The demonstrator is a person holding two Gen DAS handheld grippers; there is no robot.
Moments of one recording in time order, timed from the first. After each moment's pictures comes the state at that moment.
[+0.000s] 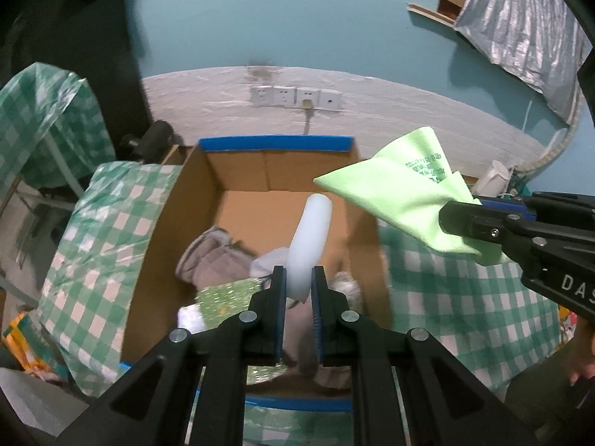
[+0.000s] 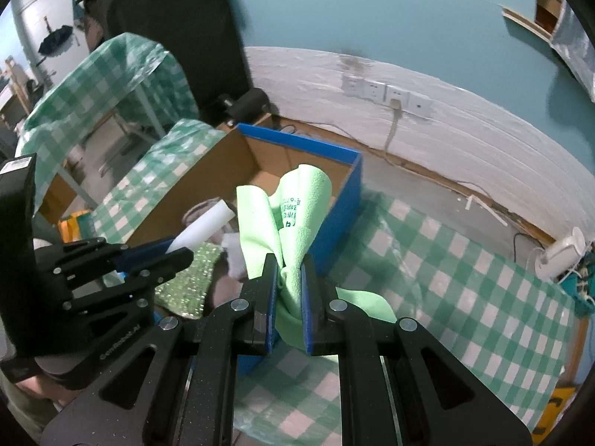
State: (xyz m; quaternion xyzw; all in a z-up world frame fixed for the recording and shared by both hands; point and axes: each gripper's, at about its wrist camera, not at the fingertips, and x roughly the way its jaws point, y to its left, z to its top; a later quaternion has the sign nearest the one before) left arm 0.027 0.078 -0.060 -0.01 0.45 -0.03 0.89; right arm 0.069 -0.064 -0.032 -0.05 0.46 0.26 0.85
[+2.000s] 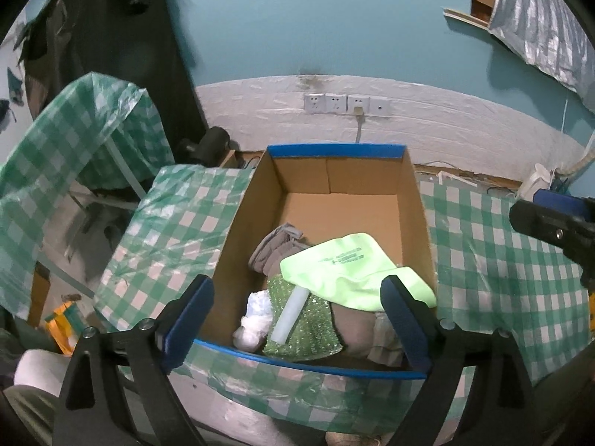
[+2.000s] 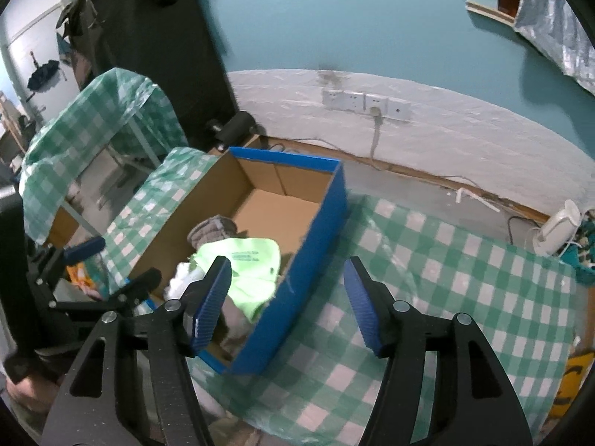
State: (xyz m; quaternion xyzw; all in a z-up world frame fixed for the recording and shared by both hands) left arm -0.001 0.101 -0.032 0.03 0.44 0.07 0.90; right arm 0.042 -0.090 -0.011 0.00 0.43 0.22 0.88
